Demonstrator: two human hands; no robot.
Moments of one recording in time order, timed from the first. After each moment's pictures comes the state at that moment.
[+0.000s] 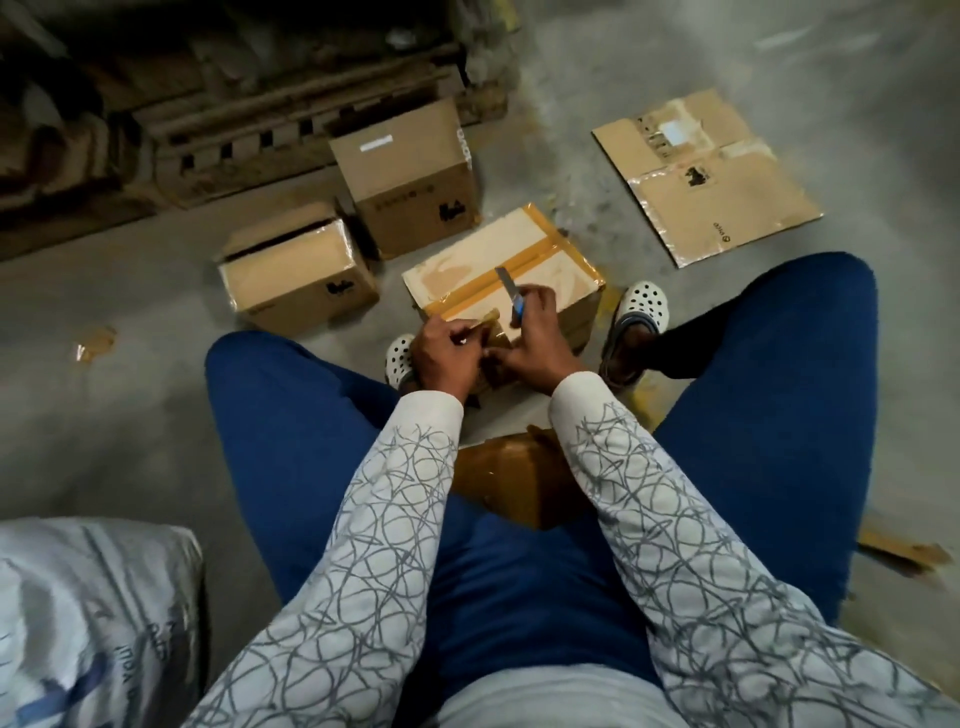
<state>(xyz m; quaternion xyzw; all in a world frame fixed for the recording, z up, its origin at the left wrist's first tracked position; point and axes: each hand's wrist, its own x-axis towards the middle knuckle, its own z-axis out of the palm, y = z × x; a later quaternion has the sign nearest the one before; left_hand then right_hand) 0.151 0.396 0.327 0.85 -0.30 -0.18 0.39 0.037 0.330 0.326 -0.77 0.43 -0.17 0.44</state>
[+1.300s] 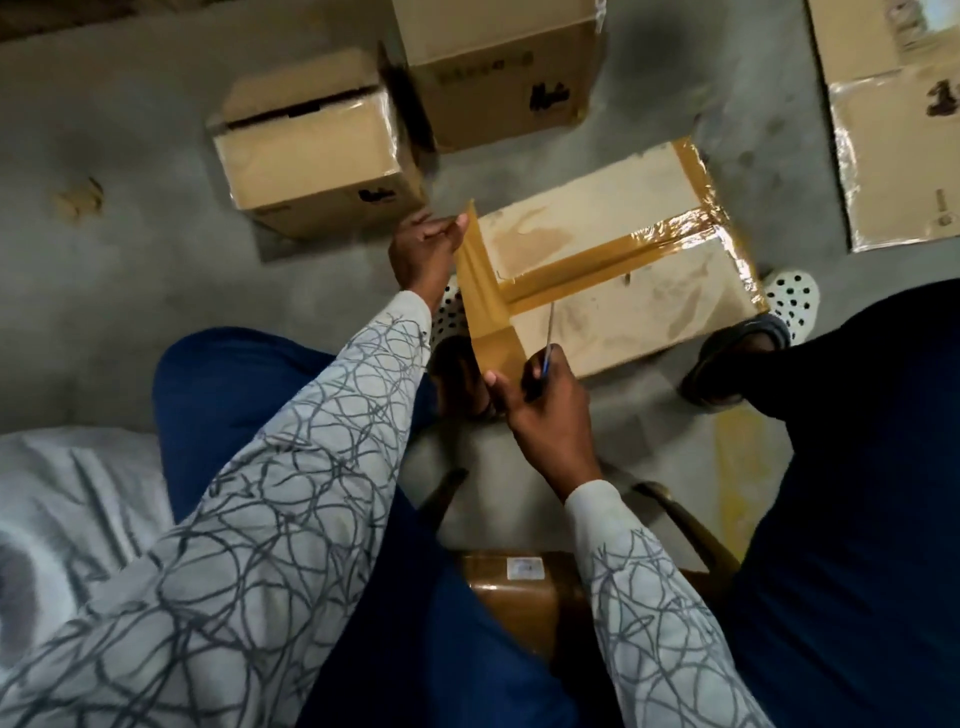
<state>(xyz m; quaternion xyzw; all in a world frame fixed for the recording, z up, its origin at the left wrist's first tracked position) 0.373 0.278 0.171 0.86 -0.09 -0.25 0.43 0.143 0.325 0.247 -0.63 0.49 -0.14 0.58</state>
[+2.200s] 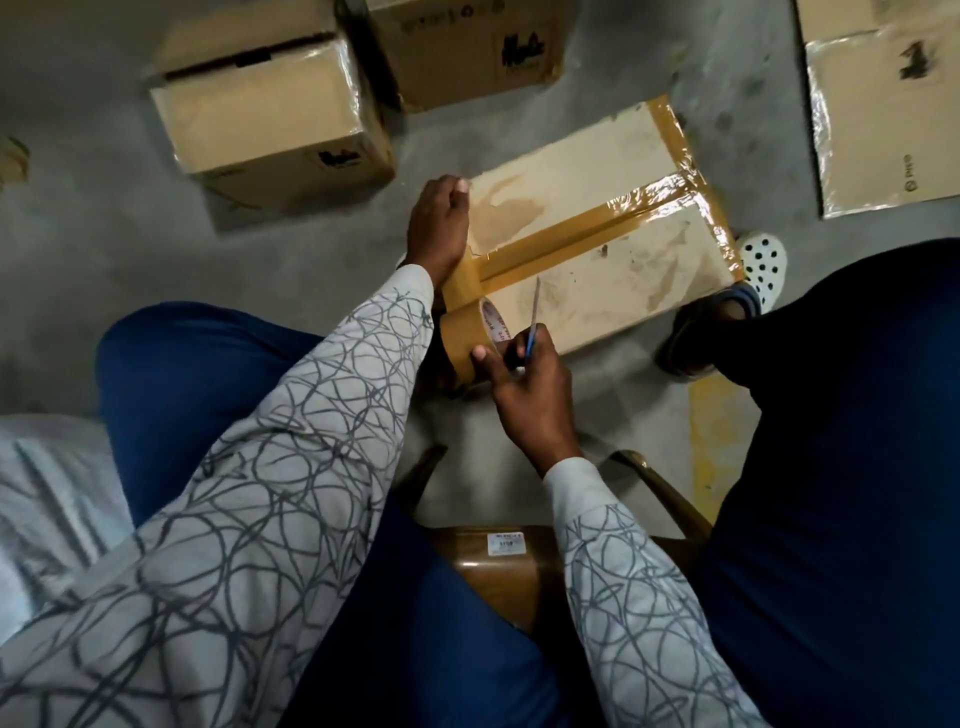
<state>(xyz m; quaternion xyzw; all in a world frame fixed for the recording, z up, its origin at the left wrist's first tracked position) 0.350 0.258 0.143 0.87 -0.32 -0.26 0.28 0.140 0.333 0.236 -0.58 0.53 -0.15 0.60</state>
